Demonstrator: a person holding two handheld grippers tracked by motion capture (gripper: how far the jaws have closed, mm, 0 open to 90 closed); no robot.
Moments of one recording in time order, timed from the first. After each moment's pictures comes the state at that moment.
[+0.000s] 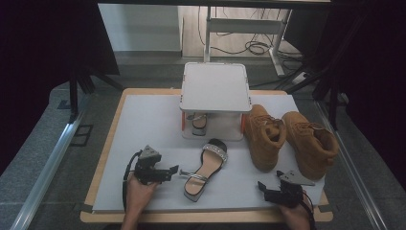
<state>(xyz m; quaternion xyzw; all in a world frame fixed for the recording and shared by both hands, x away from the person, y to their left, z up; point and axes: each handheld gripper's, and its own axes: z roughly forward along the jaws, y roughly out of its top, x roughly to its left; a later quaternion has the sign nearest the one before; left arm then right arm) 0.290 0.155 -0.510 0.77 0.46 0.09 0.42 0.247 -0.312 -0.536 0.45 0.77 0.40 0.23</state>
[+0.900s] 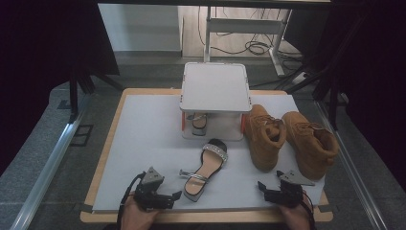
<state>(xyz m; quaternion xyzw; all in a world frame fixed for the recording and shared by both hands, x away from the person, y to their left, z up) 0.220 0.132 -0.502 0.81 0.42 0.08 0.39 0.247 -0.312 -0.536 0.45 0.77 0.40 0.23</state>
